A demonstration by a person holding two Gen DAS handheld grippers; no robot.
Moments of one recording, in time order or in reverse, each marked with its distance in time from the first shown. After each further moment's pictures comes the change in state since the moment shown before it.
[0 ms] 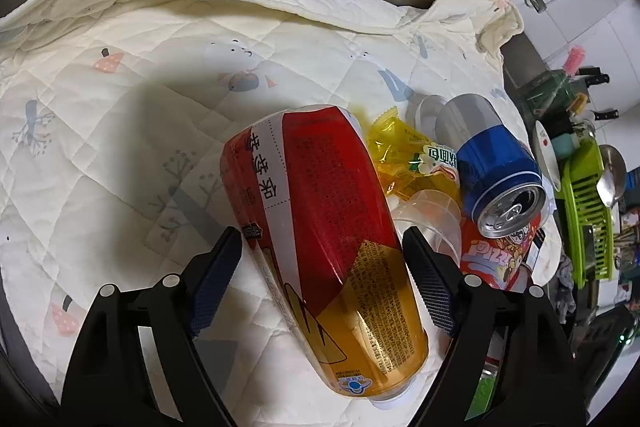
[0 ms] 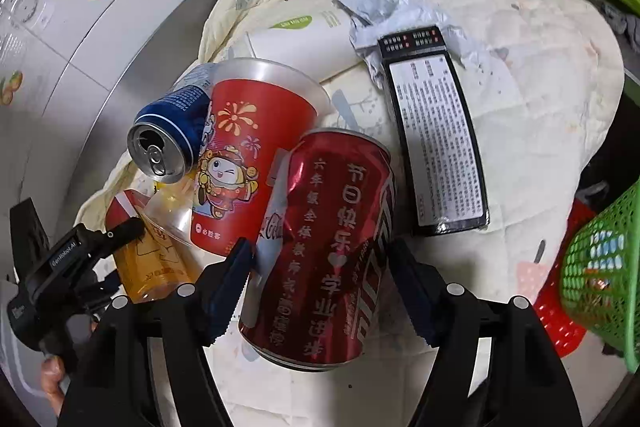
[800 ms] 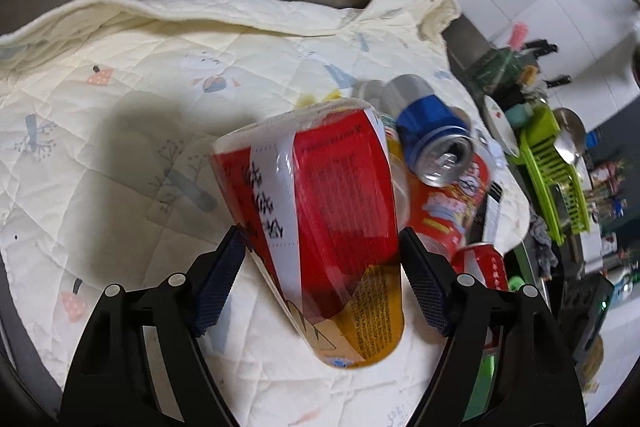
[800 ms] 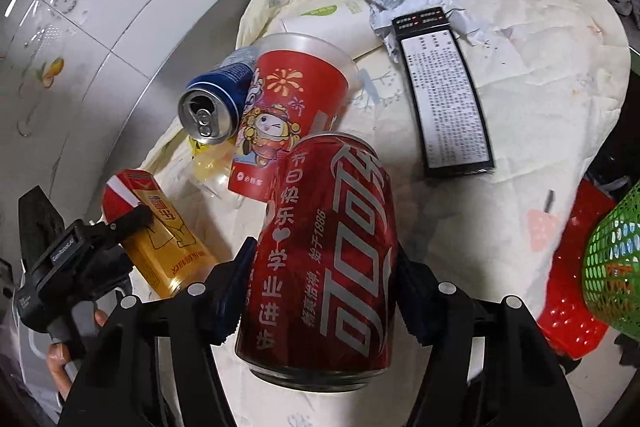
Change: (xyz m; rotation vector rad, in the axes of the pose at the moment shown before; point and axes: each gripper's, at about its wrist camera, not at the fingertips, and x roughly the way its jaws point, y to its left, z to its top) left arm -0.044 -0.003 -0.029 0.146 -0.034 -0.136; right arm -0.030 -0.005 -0.039 -0.053 -0.032 0.122
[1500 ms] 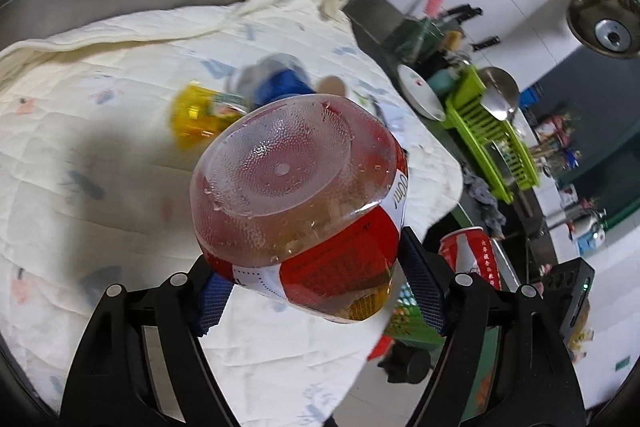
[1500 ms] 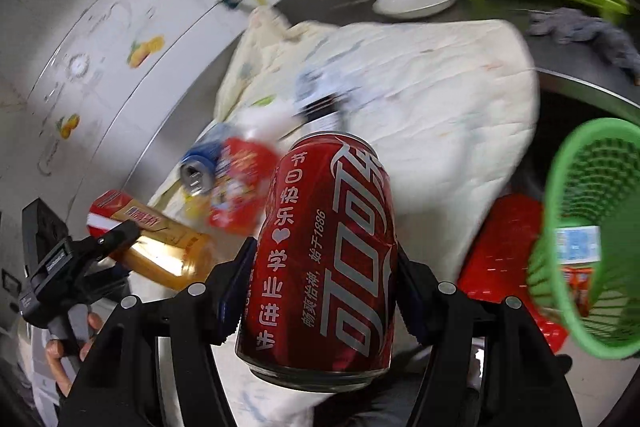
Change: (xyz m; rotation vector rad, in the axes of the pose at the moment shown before) left arm -0.011 -0.085 -0.026 0.141 0.042 -0.205; right arm -0.112 -0.071 -0.009 0.052 -0.189 -0.057
